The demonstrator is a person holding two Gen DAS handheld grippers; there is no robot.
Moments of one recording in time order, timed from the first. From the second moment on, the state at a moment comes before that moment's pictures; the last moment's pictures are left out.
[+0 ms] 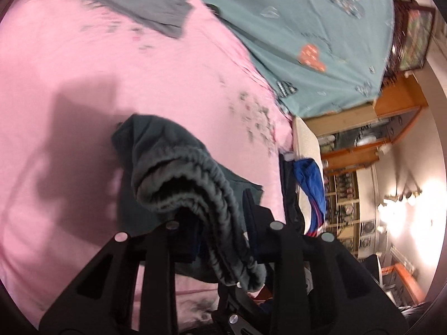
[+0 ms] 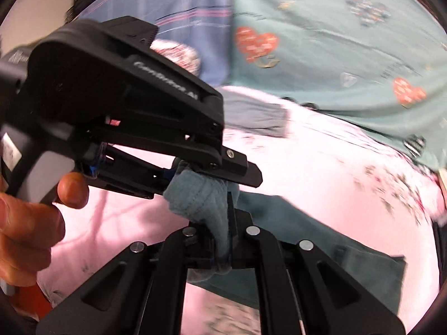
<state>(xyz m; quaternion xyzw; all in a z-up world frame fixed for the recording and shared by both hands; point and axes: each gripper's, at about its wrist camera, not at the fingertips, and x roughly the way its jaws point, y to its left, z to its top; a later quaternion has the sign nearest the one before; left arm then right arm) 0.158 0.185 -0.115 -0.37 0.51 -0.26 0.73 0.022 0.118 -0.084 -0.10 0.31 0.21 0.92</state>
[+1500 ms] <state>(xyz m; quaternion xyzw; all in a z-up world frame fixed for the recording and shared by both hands) 0.166 -0.063 -0.154 -0.03 0.57 -0.18 0.80 0.045 -0.249 -0.200 0.27 0.47 0.09 0.83</state>
